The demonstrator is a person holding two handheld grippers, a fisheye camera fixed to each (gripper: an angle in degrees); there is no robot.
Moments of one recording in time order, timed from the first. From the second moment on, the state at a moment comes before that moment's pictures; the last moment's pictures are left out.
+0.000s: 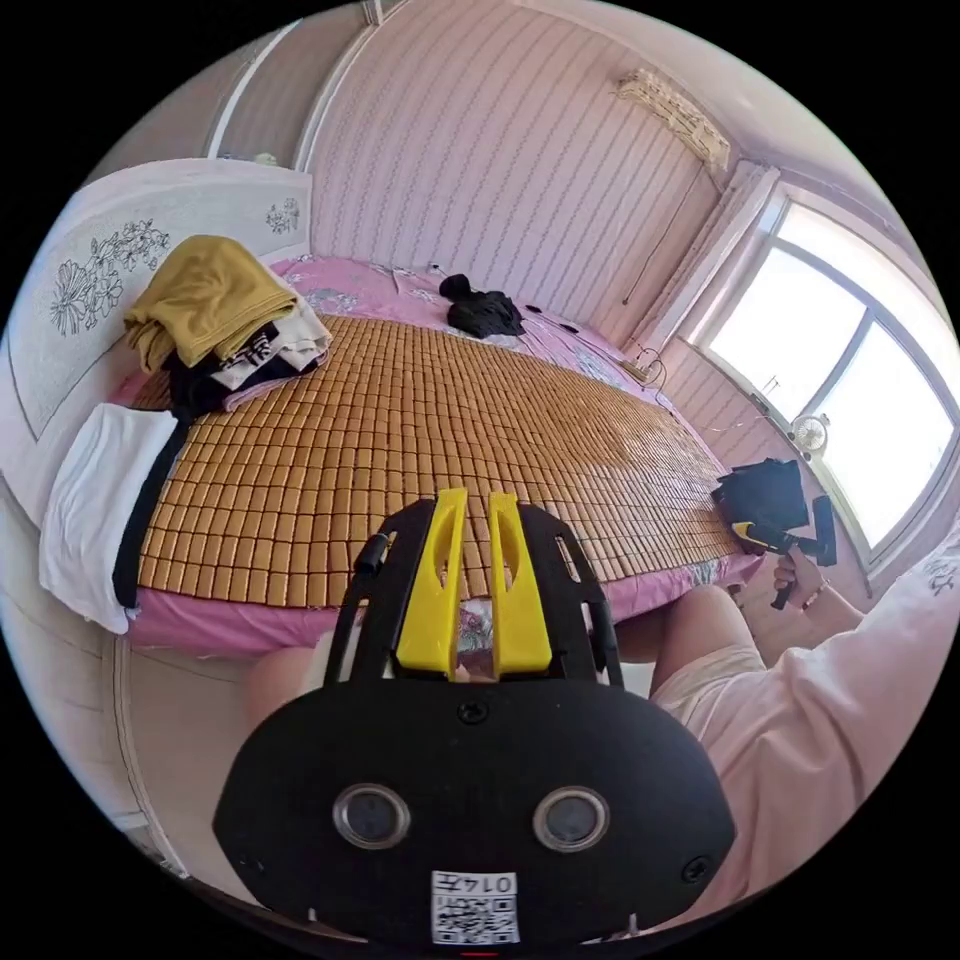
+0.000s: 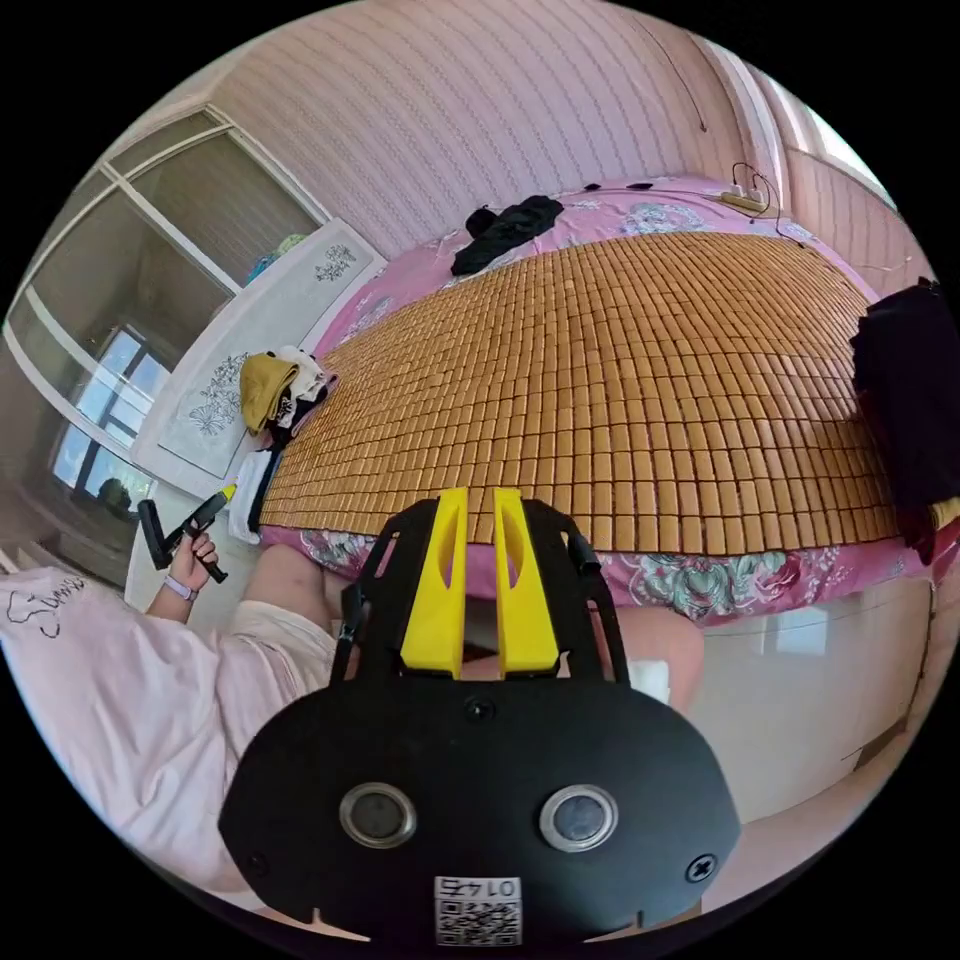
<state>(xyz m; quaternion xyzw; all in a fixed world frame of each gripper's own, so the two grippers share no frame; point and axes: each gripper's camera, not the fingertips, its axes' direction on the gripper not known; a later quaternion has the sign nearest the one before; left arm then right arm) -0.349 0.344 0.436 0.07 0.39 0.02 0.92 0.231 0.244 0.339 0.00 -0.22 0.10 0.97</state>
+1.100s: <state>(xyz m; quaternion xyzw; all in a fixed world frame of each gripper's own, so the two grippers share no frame) -0.604 0.401 0.642 0.01 0.13 -0.19 0.97 -0.520 -0.042 0.626 -0.14 -0.27 -0.47 0.83</state>
